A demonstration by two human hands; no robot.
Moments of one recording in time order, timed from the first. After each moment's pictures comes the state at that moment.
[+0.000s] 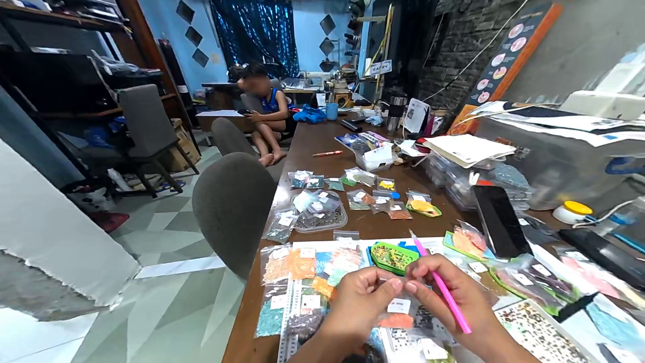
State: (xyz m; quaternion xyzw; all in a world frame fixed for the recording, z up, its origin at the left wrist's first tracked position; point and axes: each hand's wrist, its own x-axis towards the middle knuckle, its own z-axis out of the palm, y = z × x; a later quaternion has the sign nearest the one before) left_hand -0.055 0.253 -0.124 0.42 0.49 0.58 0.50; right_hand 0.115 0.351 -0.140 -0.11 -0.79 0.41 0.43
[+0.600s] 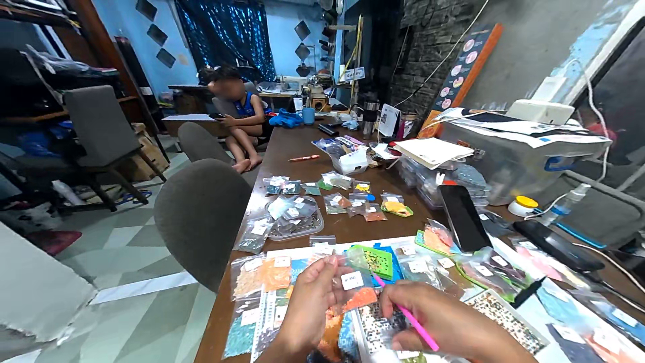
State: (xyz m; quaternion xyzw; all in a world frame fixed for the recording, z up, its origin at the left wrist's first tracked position) left_hand -0.070 0.264 -0.127 0.23 0.48 0.65 0.54; right_hand 0.141 0.359 -0.105 -0.16 -0.92 0.35 0.03
